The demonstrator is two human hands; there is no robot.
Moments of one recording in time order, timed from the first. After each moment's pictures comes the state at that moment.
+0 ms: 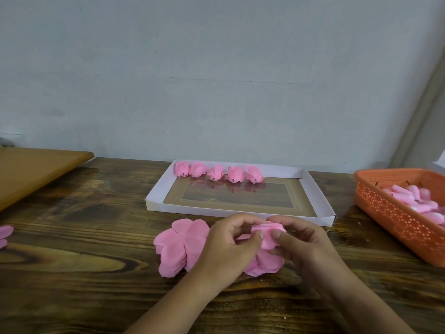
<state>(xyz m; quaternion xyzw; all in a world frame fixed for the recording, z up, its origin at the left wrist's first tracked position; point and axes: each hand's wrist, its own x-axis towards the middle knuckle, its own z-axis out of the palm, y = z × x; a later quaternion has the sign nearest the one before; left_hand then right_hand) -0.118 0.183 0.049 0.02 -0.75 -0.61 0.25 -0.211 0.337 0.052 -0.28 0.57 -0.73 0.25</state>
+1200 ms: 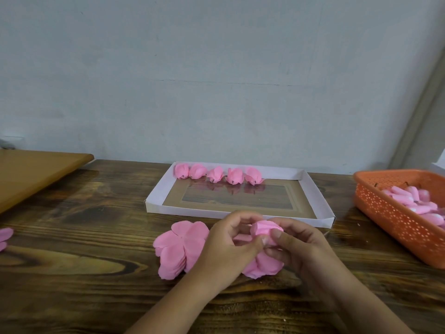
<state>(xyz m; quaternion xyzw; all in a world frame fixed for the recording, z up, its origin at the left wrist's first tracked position) -0.120 0.180 0.047 0.02 -0.75 -0.62 0.24 -0.210 0.338 0.055 -0.27 0.53 -0.74 0.29</state>
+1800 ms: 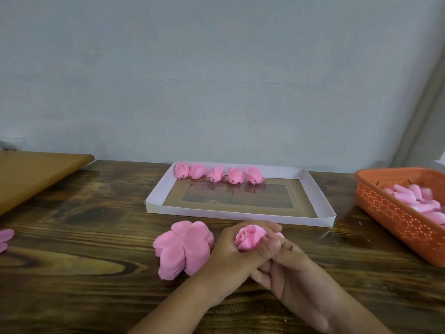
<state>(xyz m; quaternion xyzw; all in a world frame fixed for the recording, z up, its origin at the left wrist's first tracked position) -0.113 0.193 0.055 -0.03 -0.69 -0.70 0.17 -0.178 0.325 0.055 -0.24 0.38 -0.77 0.46</state>
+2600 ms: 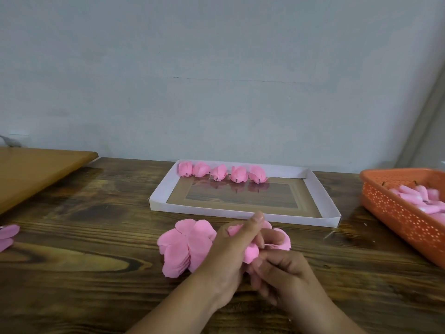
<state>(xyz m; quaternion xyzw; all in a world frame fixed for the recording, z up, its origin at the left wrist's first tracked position) -0.109 0.195 0.064 0.08 -0.55 -0.83 0.09 -0.158 0.323 0.049 -0.33 0.65 -0.63 0.25</state>
